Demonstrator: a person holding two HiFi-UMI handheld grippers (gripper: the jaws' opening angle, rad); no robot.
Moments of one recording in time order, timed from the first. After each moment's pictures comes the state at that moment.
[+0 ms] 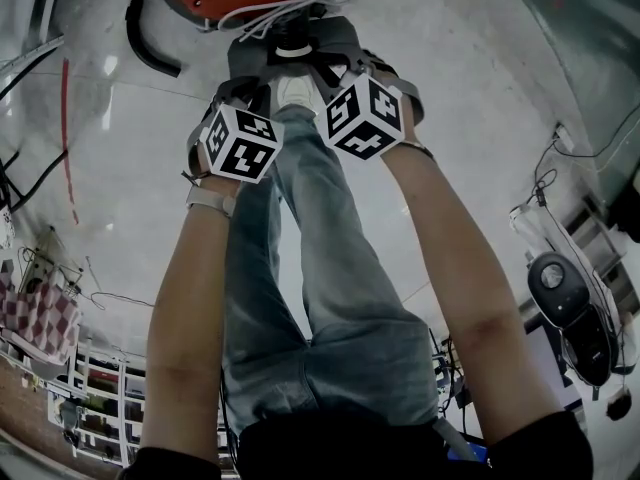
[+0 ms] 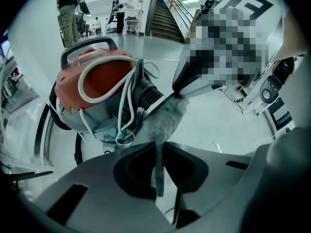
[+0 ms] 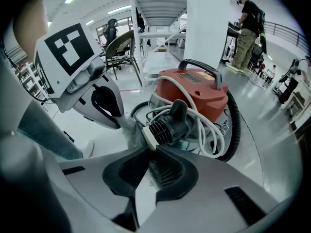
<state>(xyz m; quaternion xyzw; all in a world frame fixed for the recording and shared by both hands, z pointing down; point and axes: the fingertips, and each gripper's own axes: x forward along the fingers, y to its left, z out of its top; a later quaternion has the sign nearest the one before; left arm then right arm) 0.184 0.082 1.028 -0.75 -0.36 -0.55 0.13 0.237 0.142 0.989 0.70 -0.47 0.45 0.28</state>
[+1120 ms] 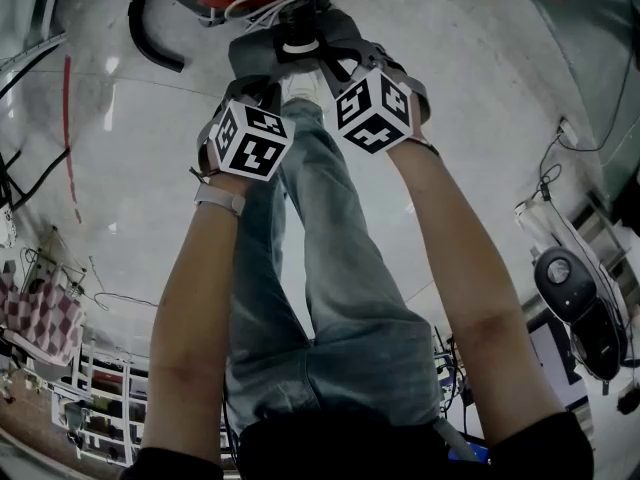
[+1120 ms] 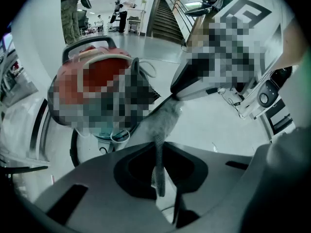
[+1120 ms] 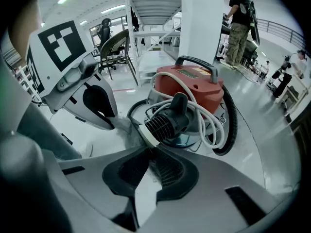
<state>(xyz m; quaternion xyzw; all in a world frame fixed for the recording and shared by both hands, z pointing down) 0.166 0.088 1.022 -0.75 -0.36 -0.55 0.11 0.226 0.148 0.992 0.72 -0.44 0.47 0.27</state>
